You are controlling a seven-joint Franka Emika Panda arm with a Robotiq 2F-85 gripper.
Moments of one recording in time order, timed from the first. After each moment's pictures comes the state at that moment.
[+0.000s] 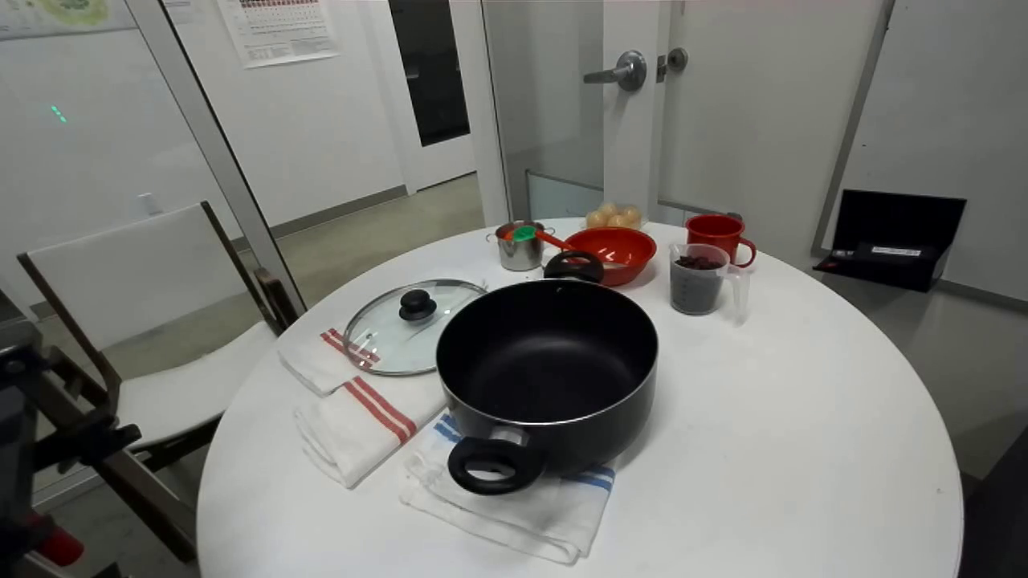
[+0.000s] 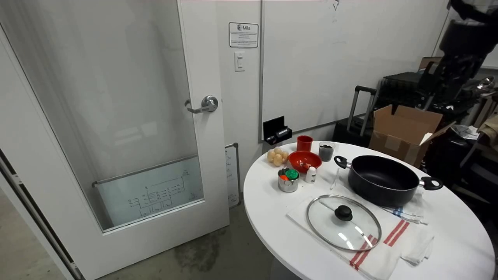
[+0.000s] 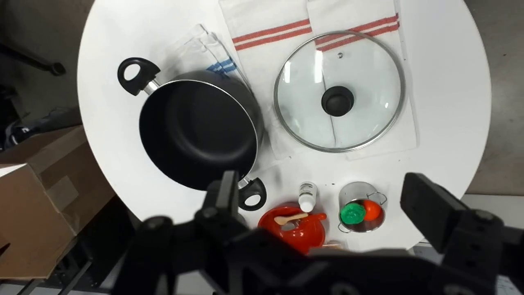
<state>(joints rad) 0.04 -0.19 0.33 -2.38 -0.24 2.24 0.73</state>
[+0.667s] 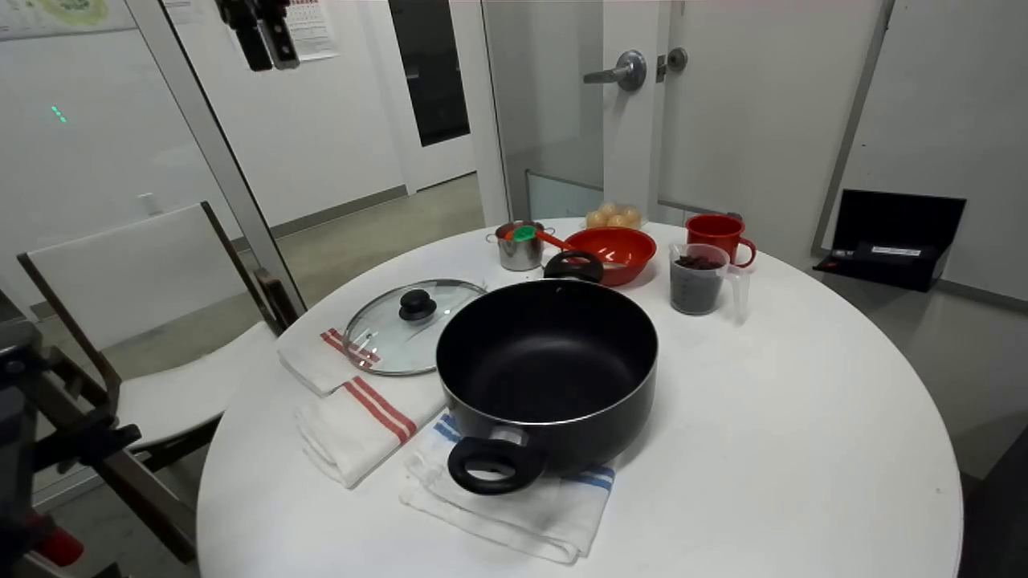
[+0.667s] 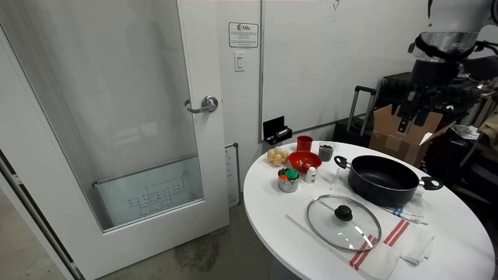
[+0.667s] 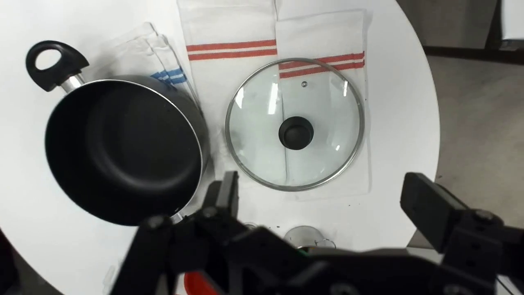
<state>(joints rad) 0.07 0.03 0.19 -2.35 -0.05 2.39 0.32</state>
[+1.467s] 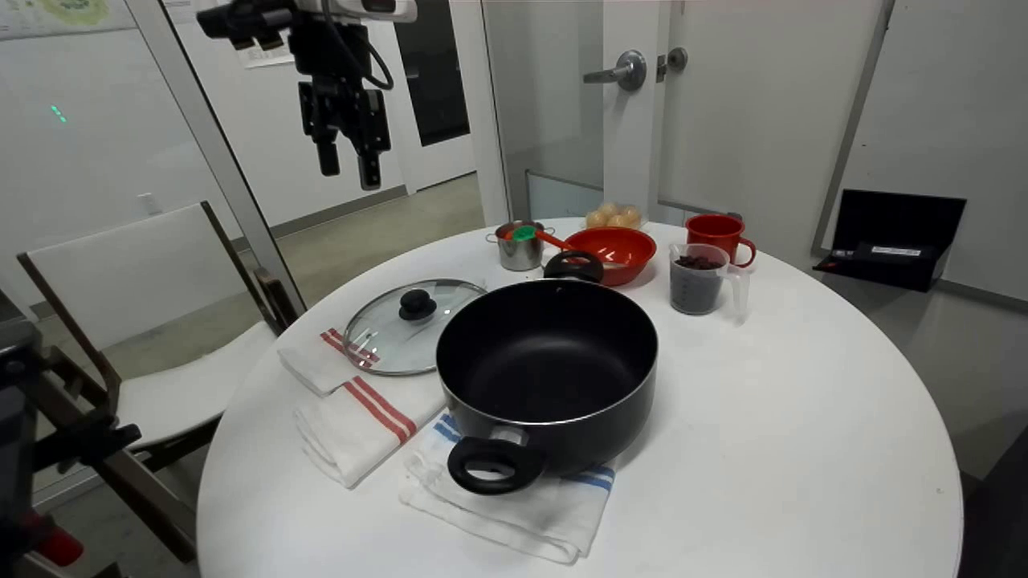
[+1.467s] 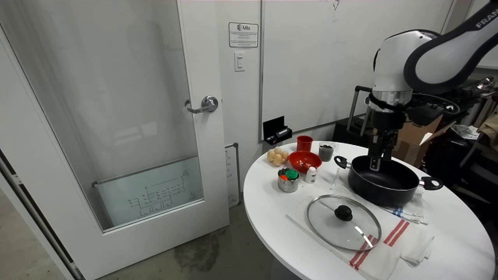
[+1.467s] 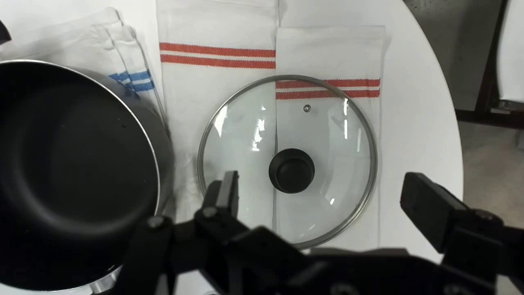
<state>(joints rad) 0.07 0.45 0.14 -2.10 0.00 2.39 0.11</state>
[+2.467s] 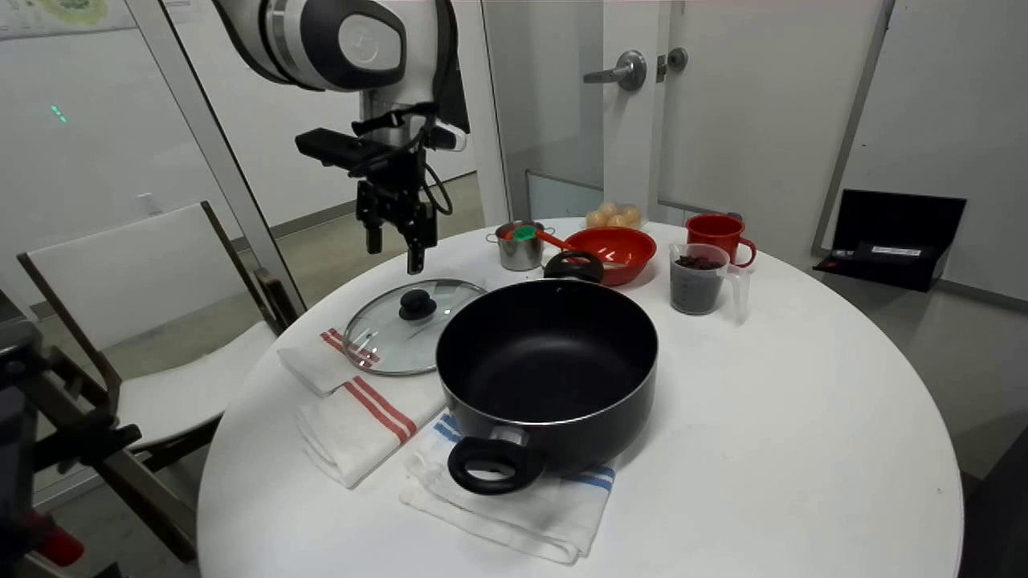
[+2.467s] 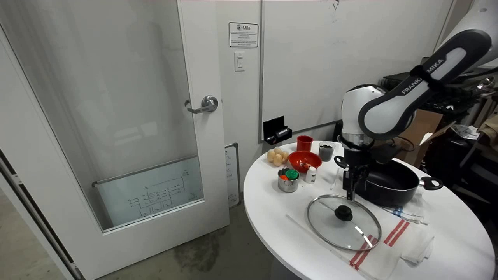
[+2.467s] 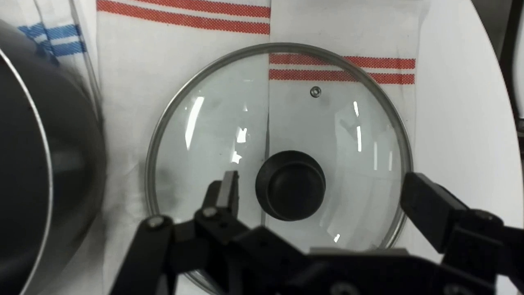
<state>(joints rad) 0.08 0.87 0.14 -1.76 0.00 2.38 0.04</state>
